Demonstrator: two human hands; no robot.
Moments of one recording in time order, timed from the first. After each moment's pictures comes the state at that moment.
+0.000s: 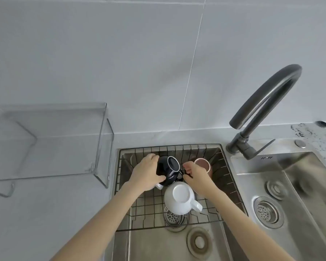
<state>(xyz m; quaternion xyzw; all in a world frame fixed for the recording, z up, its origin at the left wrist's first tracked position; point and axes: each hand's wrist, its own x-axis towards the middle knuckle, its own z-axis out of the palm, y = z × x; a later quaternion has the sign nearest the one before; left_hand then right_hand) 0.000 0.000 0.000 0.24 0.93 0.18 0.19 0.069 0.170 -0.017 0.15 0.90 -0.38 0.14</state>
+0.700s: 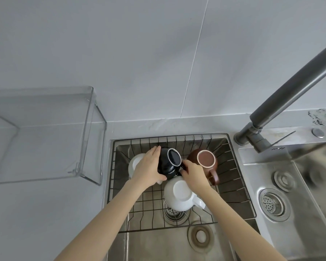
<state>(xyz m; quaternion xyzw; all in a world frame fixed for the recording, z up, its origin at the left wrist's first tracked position) -0.015 0.017 -0.042 0.20 0.92 0.22 0.25 0.046 0.165 -0.068 0.21 0.89 -0.39 0.14</state>
